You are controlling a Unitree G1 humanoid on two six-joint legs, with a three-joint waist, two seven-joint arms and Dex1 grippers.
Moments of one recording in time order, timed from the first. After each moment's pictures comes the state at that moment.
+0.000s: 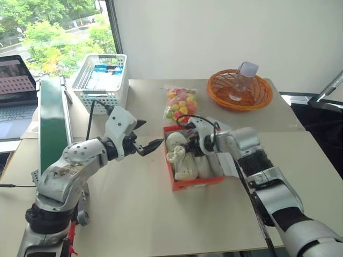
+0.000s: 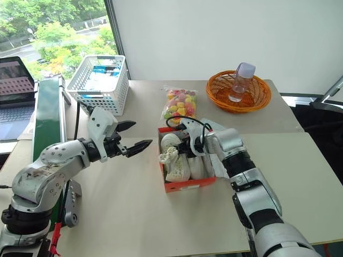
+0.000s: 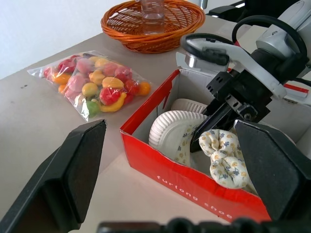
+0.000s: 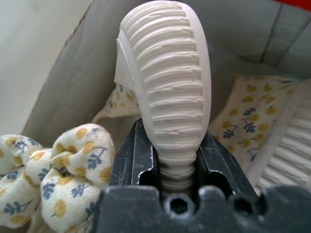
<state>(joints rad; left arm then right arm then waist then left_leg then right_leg) -0.37 0.62 0.03 -0.53 -0.52 0.82 -0.54 -0.90 -0.37 0.38 0.37 0.32 0.99 0.61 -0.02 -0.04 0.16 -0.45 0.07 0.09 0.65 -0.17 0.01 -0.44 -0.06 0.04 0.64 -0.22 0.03</state>
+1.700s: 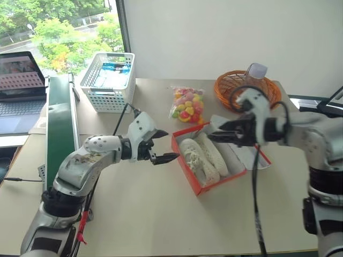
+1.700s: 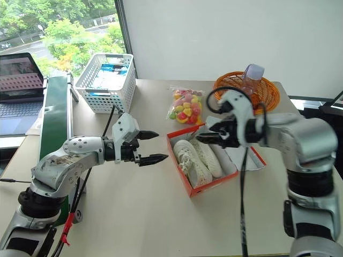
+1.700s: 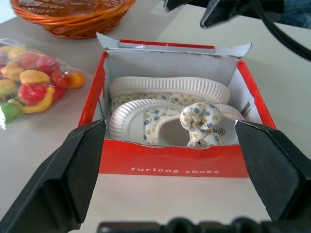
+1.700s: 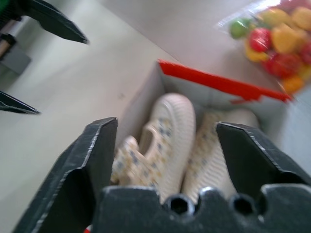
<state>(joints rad) -0.54 0.63 -0.19 -0.34 -0.49 0.76 -0.84 -0.68 -0.82 -0.14 -0.38 0.56 1.46 0.81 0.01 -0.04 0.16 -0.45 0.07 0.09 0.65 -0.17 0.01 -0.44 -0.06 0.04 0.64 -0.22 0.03</state>
